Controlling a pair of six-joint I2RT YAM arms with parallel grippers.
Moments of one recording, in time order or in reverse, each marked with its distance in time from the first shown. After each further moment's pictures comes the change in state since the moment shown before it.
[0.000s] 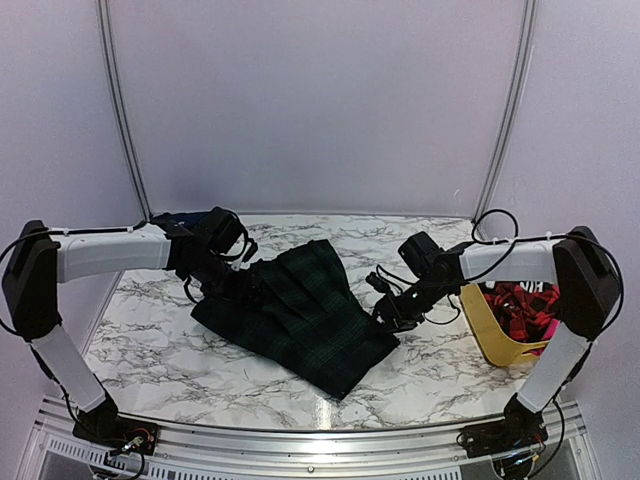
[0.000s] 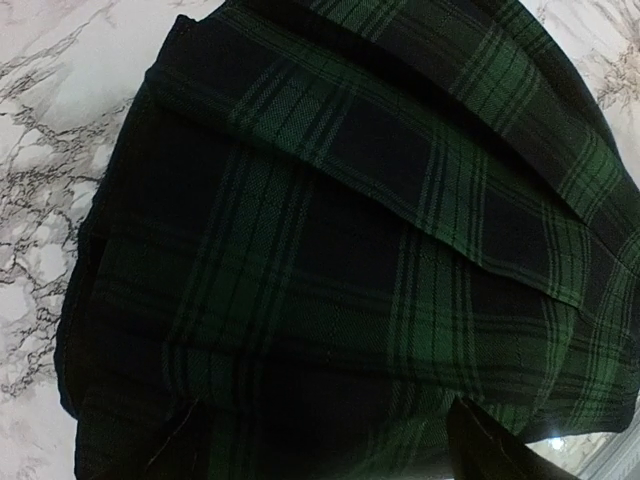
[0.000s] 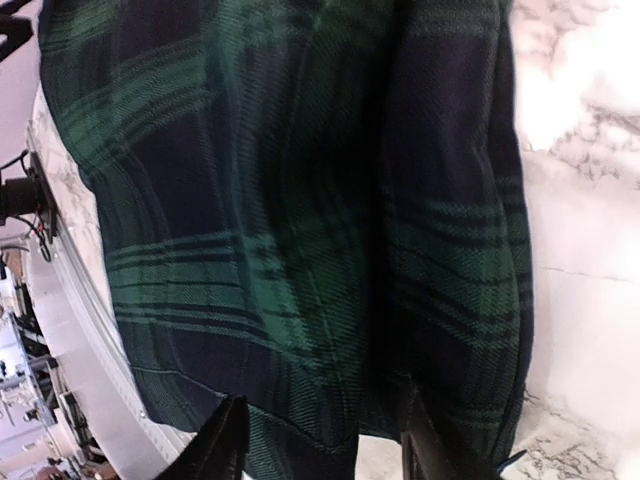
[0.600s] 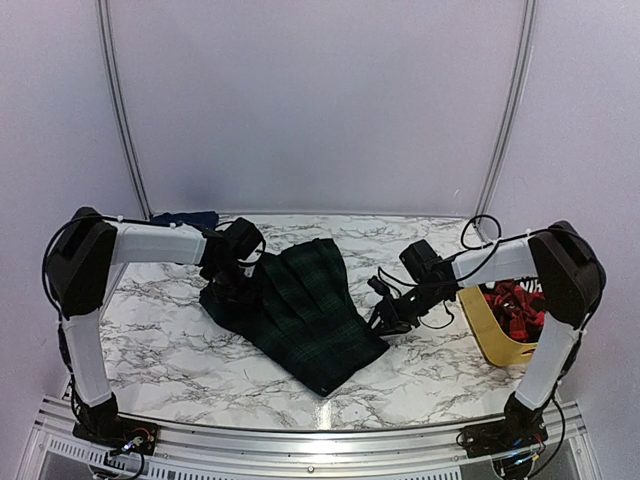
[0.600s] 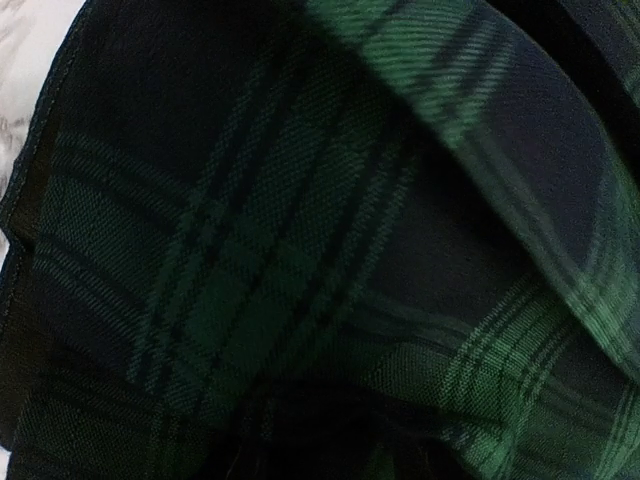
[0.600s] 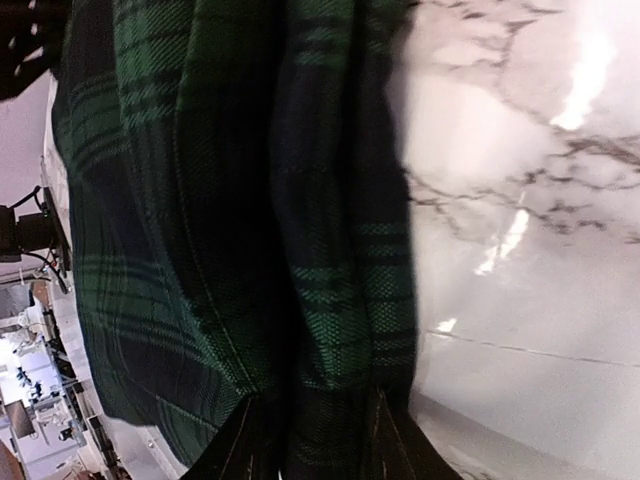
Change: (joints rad) left arm 0.017 0.212 0.085 -0.016 -0.060 -0.026; right arm -0.065 0.114 -0.013 0.125 -0.060 0.022
